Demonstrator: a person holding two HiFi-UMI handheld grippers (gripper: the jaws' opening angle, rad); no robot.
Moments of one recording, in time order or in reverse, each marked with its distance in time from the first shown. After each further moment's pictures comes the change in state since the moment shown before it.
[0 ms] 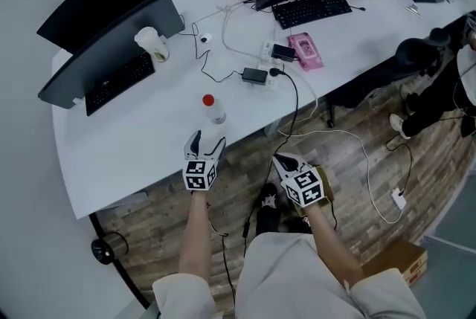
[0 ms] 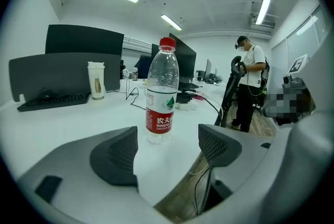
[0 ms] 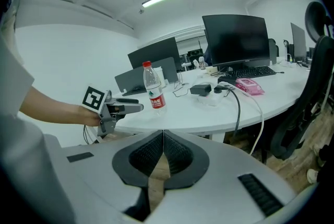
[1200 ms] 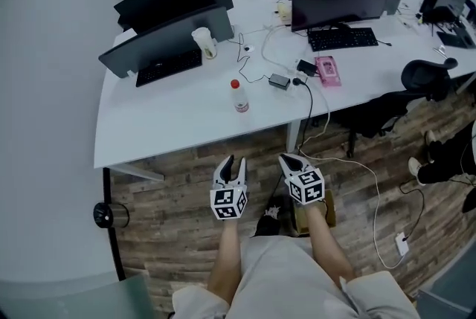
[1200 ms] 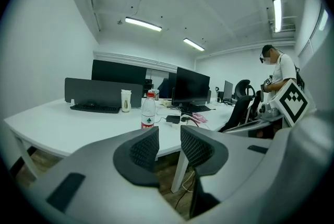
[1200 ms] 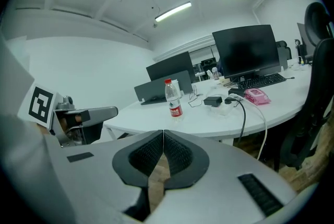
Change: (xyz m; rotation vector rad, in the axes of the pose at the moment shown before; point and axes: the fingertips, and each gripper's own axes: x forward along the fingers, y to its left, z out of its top) left arm -0.173 -0.168 0.036 -0.137 -0.218 0.341; right arm -0.086 0.039 0.001 -0.052 -0.117 0.168
